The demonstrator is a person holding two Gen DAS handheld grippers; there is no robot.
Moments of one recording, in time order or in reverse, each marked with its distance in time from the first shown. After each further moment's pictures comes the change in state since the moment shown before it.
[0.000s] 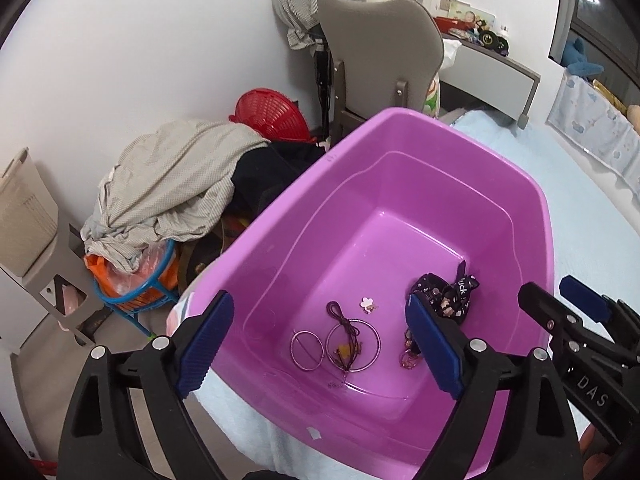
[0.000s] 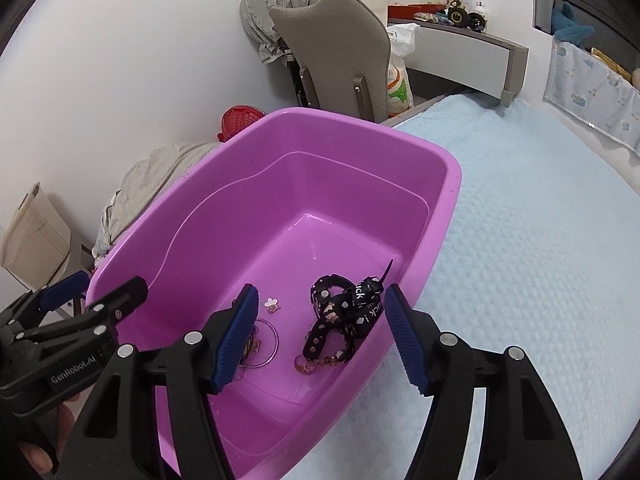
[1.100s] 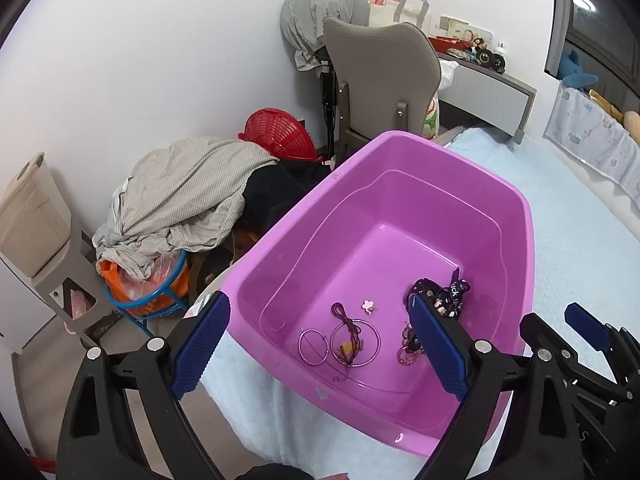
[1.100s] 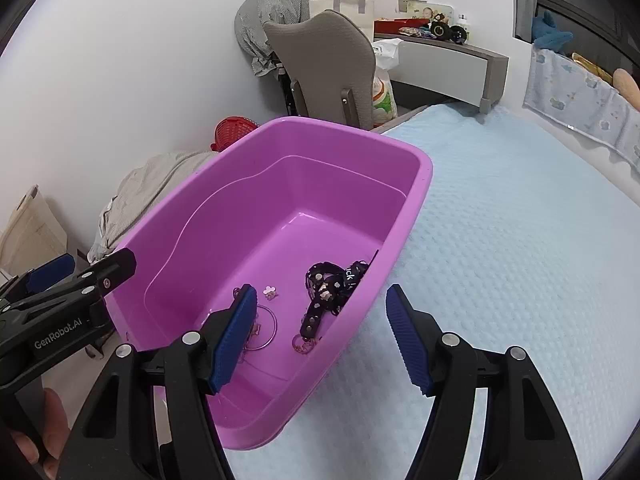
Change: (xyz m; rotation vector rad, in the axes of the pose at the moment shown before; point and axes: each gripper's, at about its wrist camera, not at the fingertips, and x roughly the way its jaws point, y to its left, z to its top) left arm -0.040 0.002 -0.015 -0.011 -0.068 0.015; right arm -0.041 0.008 -0.031 0.013 -0.052 -0.051
